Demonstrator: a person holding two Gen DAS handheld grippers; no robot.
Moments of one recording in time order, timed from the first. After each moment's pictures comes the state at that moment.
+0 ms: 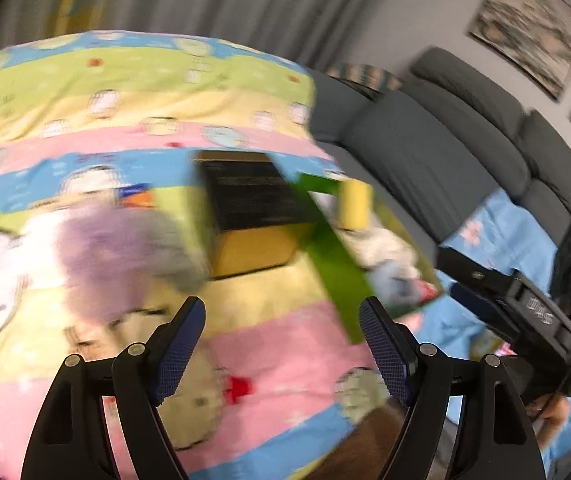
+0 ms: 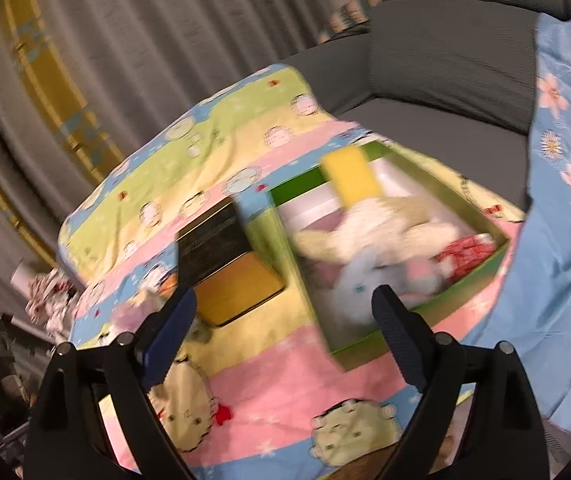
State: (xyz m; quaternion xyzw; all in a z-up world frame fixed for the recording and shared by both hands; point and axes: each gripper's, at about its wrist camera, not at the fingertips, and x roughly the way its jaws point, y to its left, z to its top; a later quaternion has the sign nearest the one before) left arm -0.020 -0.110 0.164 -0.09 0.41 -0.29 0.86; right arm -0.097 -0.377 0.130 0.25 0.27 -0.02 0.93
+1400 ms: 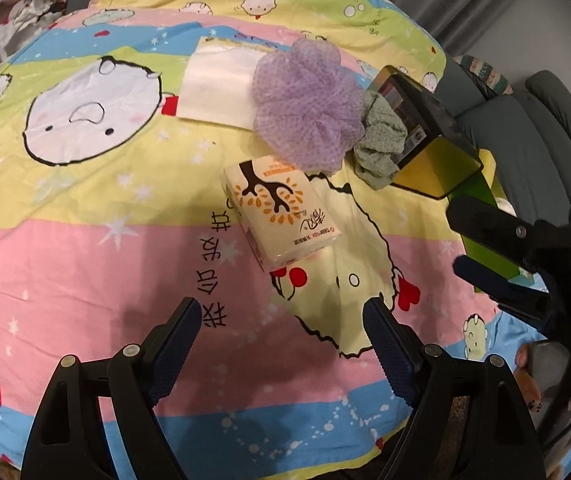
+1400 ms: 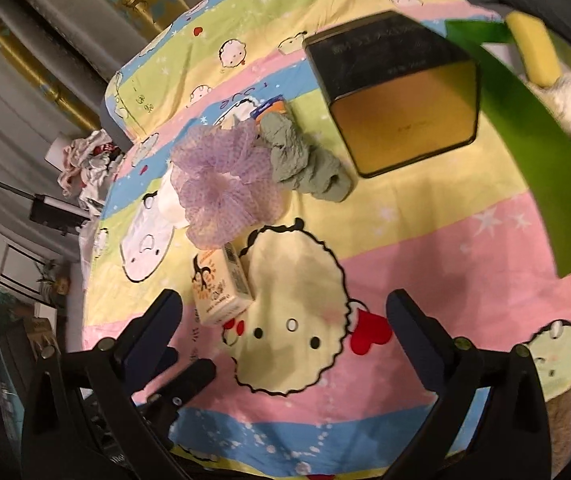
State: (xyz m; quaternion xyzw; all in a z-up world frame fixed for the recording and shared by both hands) left arm -0.033 -0.005 0.053 -0.15 0.53 -0.15 0.82; right arm -0.026 -0.230 0.054 0.22 0.45 0.14 0.86
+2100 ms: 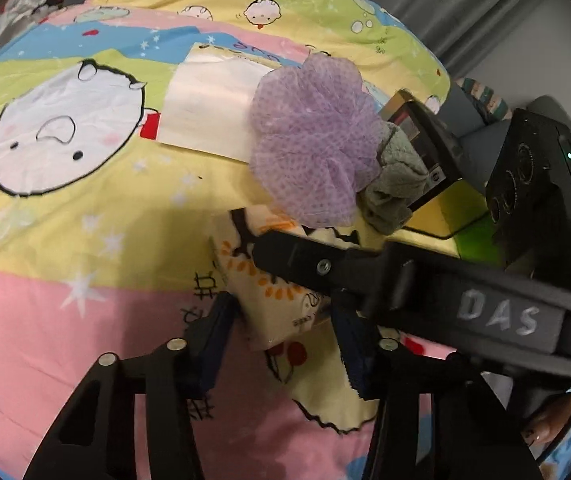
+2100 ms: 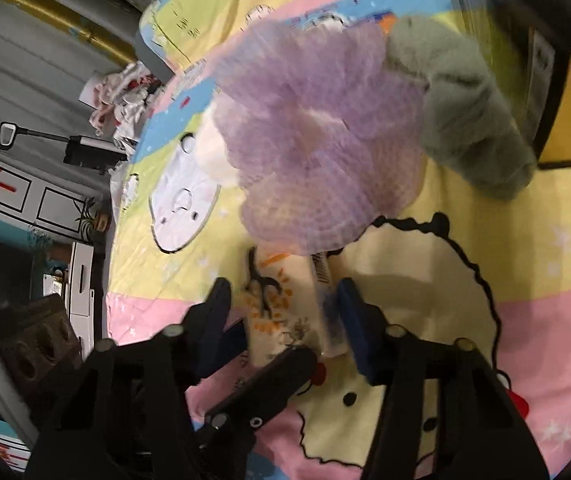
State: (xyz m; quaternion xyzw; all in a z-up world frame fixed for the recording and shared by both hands) left arm 0.006 -0.009 0.039 -0.17 0.50 -0.15 0.83; right arm 0.052 -0.154 0.009 0.19 0.53 0.26 0.79
